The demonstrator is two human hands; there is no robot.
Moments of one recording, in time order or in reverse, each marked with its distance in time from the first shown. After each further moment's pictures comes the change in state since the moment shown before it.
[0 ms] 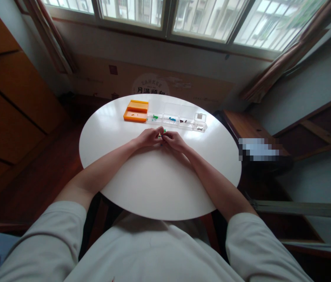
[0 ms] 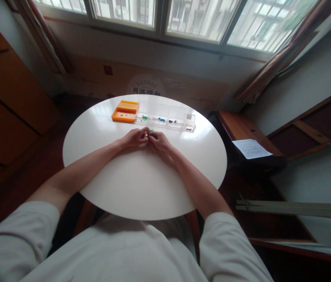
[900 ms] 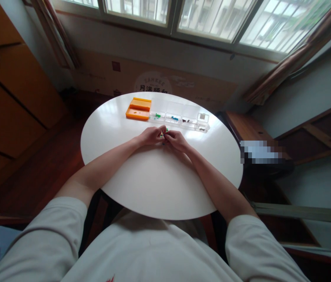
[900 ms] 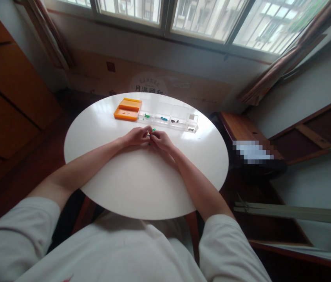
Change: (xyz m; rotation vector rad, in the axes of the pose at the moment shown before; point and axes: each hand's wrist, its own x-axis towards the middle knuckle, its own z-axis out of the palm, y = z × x) left_hand 0.001 -0.001 0.001 -0.002 0.006 0.003; right_hand 0.001 0.006 0.001 0.026 0.009 0.004
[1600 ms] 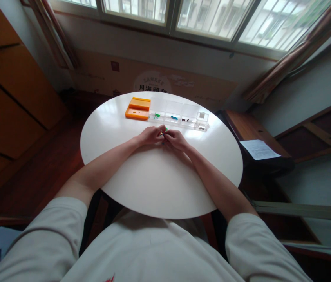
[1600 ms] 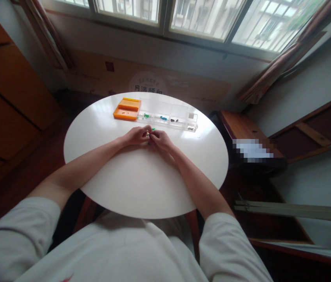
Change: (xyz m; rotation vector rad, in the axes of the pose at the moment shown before) left_hand 0.000 0.000 0.000 -0.005 -0.005 -0.004; right_hand 0.000 0.000 -0.001 -0.037 0.009 -0.008
